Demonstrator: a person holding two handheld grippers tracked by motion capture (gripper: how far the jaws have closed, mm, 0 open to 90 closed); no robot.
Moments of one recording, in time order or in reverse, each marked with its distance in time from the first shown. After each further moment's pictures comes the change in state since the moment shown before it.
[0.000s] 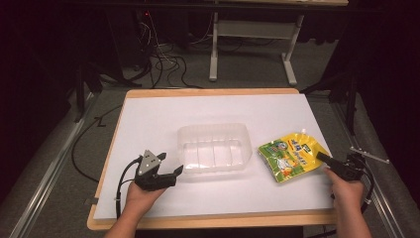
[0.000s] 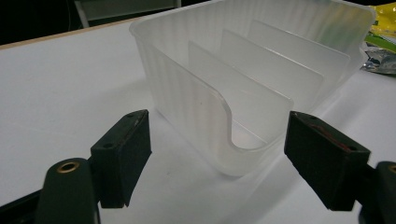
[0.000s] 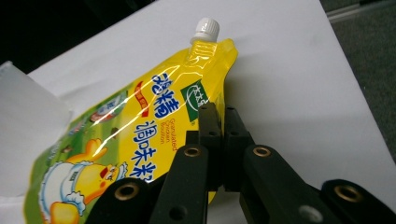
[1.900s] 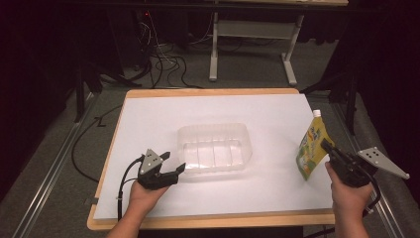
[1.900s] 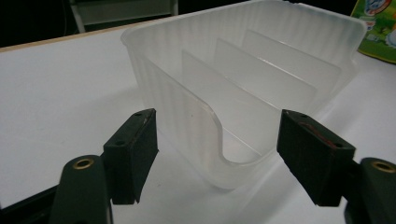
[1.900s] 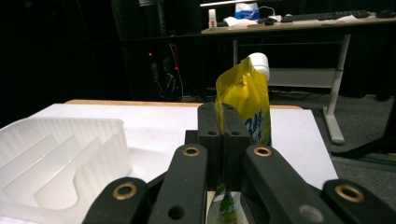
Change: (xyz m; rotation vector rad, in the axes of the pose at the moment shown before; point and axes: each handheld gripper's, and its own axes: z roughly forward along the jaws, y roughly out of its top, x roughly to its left) left arm -0.005 0.003 0.010 -0.022 0.003 -0.007; right arm 0.111 0.016 -0.066 -0.351 -0.005 -0.387
